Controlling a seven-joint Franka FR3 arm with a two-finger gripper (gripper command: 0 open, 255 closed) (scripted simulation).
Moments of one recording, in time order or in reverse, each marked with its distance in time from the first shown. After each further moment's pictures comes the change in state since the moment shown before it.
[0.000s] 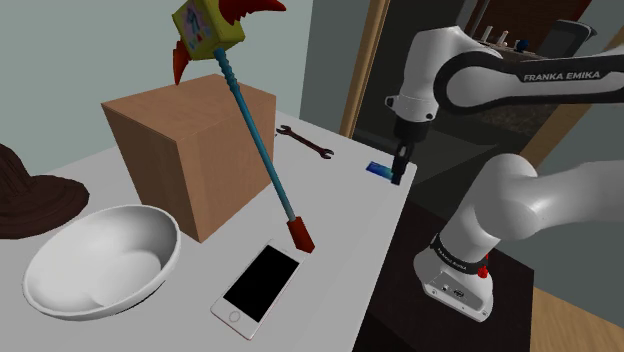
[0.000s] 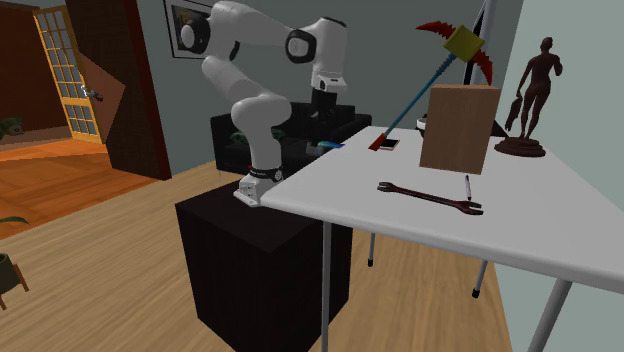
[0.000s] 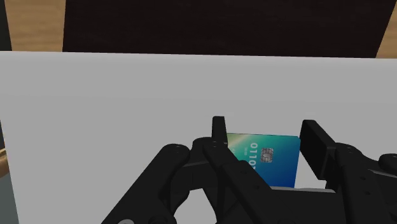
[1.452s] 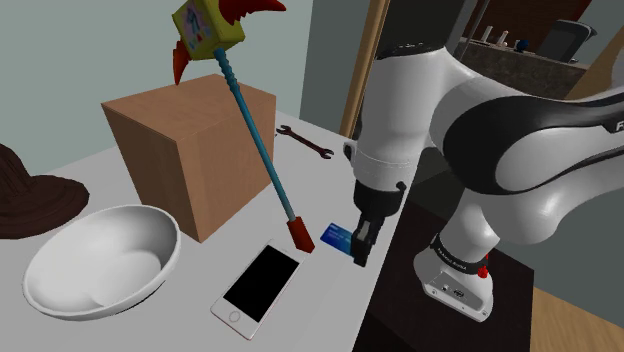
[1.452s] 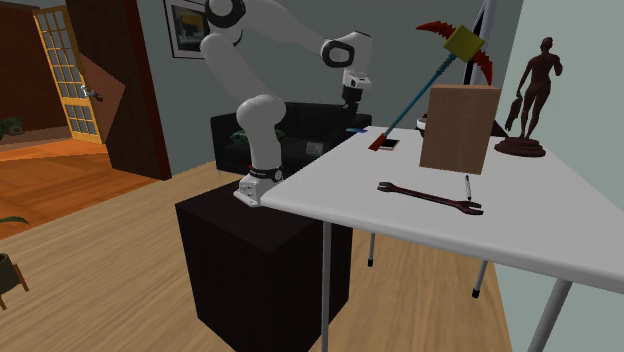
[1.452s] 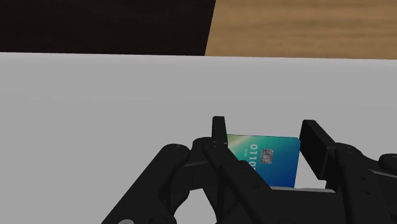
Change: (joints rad) arm 0.288 0.326 0.538 0.237 0.439 0.165 0.535
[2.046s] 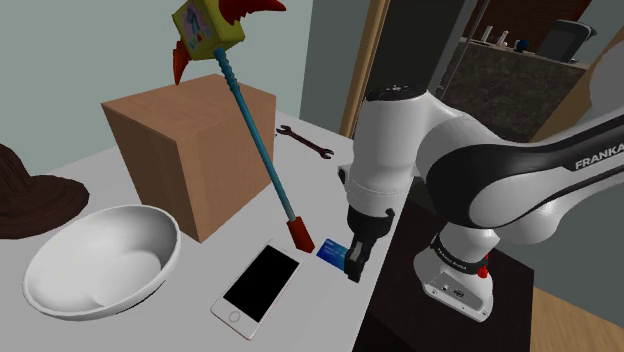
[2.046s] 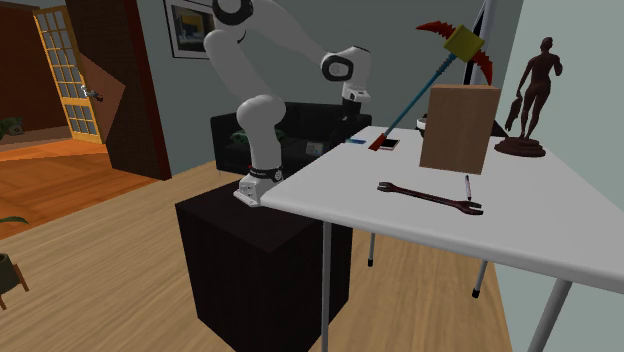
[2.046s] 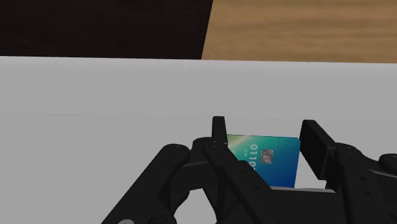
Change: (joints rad) arm 0.004 0.072 0.059 -0.072 0.039 0.146 -0.003
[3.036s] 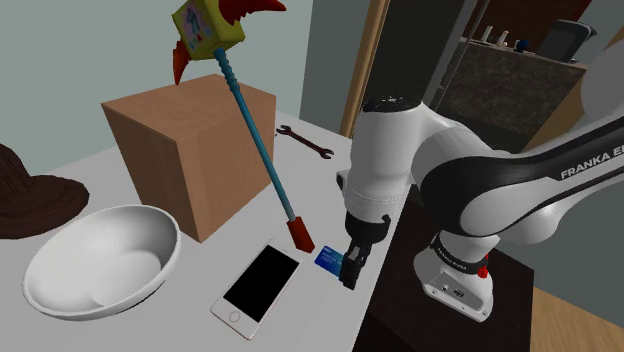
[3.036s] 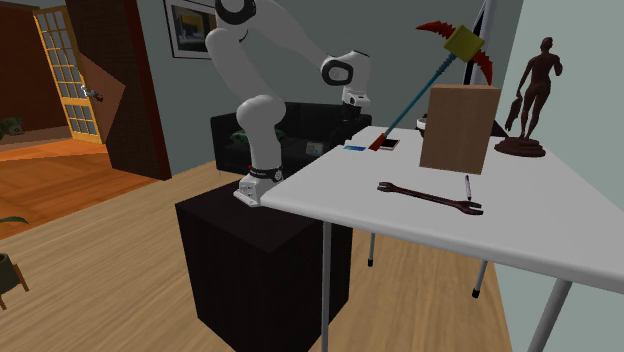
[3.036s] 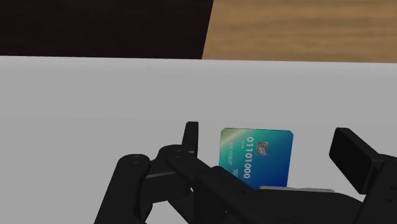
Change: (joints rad) arm -0.003 0.029 0.016 -0.021 0.009 0.050 -0.006
